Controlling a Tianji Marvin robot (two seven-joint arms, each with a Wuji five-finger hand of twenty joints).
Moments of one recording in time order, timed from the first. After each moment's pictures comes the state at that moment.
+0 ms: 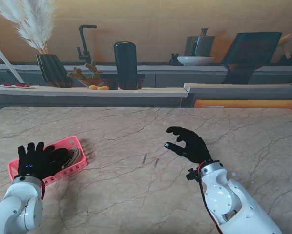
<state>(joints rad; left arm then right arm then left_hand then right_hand) 1.87 -1.07 -1.51 -1.80 1.19 0.36 -0.03 -1.60 -1.16 1.21 -1.55 -0.53 -0.22 -0.29 0.55 -0.48 0.52 -0.11 0.39 0.09 0.31 0.35 0.30 0.18 0.19 0.26 0.16 0.20 0.15 0.35 0.01 0.23 0.17 0.49 0.49 -0.43 0.58 -0.07 0.50 -0.11 0.48 0.54 0.64 0.18 0.47 0.39 0.65 0.13 0.56 0.65 0.32 0.21 0.76 0.72</state>
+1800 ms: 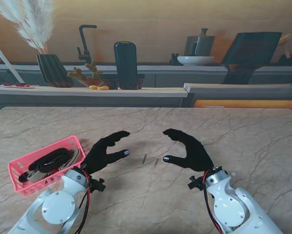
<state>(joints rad) 1.70 -1.16 -1.24 -1.71 0.25 -0.25 0.08 -1.68 -1.15 1.27 -1.59 -0.51 -0.48 -0.26 0.68 -0.42 0.32 -0.08 0.48 0.11 0.27 0.38 0.53 0.24 0.14 0.28 0.36 0.28 0.21 0.37 0.09 0.29 0.52 0.39 0.33 -0.57 0.61 -0.07 0.35 -0.09 0.46 0.55 0.58 0.16 0.42 0.36 0.61 0.11 0.24 0.46 0.27 0.21 0.60 0.64</state>
